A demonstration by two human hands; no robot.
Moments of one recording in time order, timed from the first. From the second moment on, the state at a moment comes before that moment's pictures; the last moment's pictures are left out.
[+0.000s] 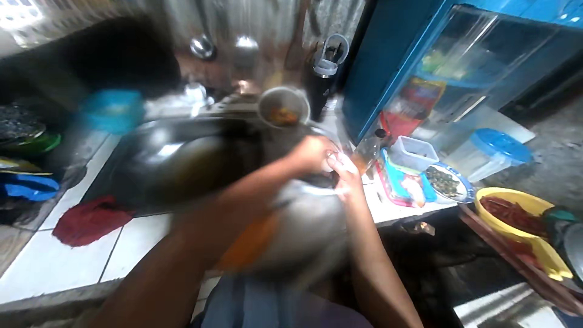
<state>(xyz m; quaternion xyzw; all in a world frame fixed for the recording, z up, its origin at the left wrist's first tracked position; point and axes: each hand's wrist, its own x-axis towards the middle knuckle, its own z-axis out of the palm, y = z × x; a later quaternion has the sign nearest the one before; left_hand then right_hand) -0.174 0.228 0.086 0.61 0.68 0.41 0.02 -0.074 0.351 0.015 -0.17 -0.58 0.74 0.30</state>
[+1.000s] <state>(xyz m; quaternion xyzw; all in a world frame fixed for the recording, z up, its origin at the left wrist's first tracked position) -0.177 0.242 0.087 0.14 0.61 0.68 0.38 -0.093 0.349 0.039 -0.16 -0.87 0.34 0.32</state>
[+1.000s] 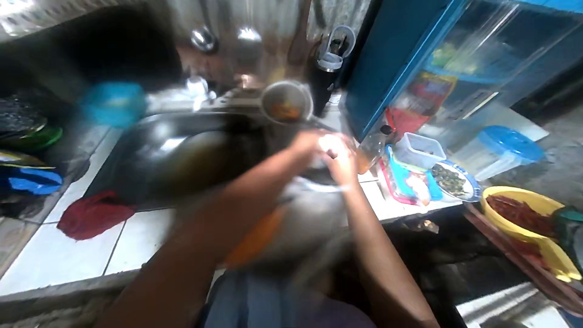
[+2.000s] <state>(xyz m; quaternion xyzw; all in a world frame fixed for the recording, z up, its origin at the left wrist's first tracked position) -0.204 0.273 0.068 0.21 0.49 0.80 0.27 -0.109 0.328 0.058 -0.20 -0.64 0.68 0.30</state>
